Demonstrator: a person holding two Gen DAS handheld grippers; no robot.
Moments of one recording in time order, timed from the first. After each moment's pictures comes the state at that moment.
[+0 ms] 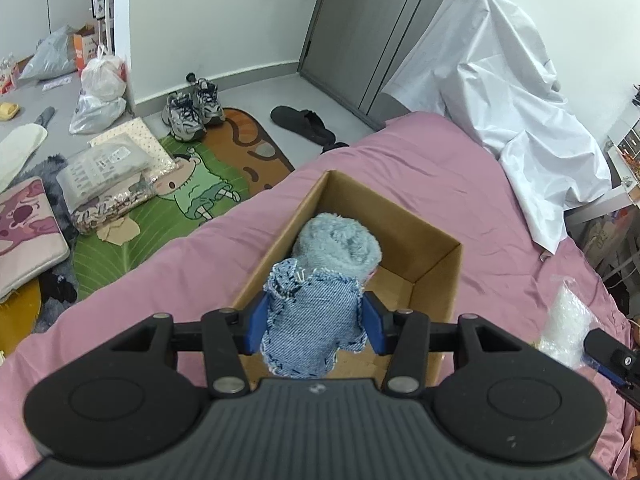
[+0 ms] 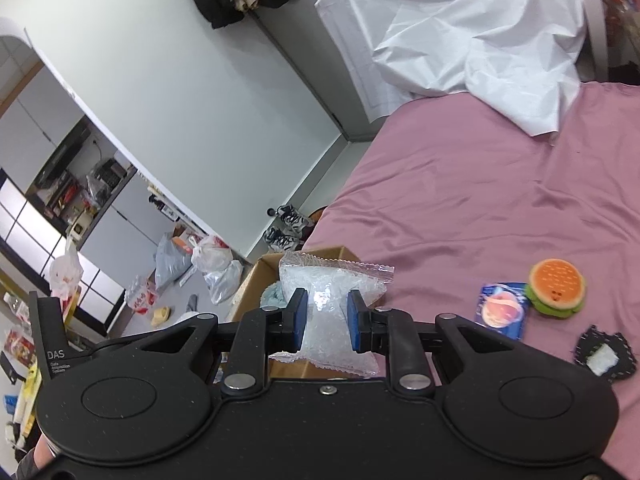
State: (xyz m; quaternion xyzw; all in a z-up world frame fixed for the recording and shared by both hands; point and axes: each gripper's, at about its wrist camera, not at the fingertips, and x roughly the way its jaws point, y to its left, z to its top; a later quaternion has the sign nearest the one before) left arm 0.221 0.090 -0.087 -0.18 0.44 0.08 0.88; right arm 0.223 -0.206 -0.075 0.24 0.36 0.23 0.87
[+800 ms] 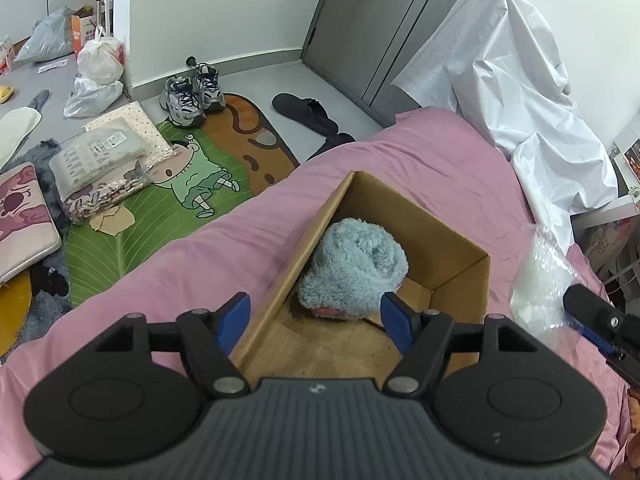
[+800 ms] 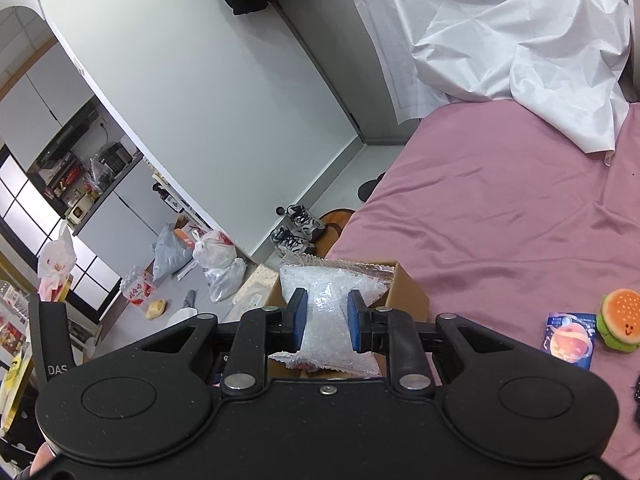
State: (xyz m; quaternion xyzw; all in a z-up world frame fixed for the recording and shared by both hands) left arm 0.239 0.119 -0.104 -0.20 0.45 0.07 0.87; right arm 0.244 -0.142 -0.073 0.21 0.35 0.23 0.88
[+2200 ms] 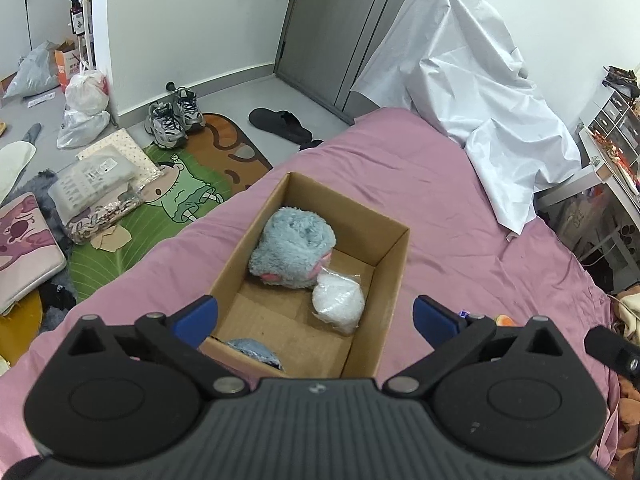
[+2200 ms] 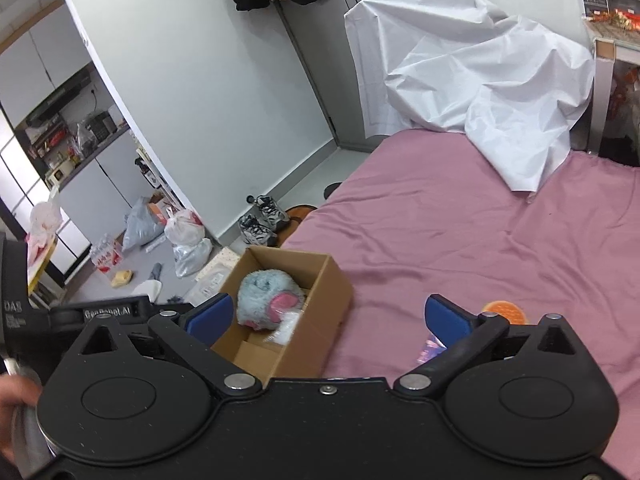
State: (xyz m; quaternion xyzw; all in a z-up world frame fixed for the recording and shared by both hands) left arm 0.196 0.062 -0.041 -0.16 0.44 0.05 0.88; right arm 0.192 -0.209 -0.024 0.13 0.36 0.21 0.90
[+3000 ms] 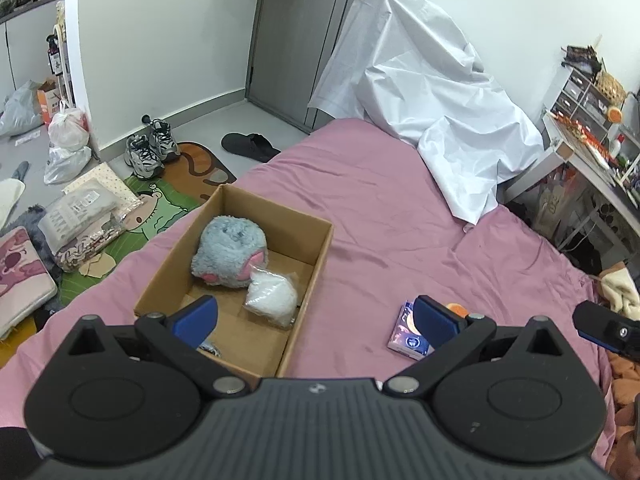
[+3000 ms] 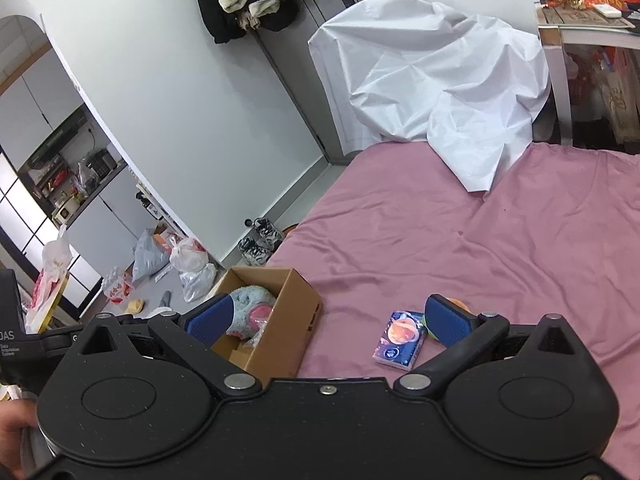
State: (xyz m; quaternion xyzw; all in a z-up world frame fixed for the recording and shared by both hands) left arm 0.174 -0.021 -0.014 -0.12 0.41 0.03 0.90; right arm 0.182 -0.292 -0.024 0.19 0.34 0.20 0.90
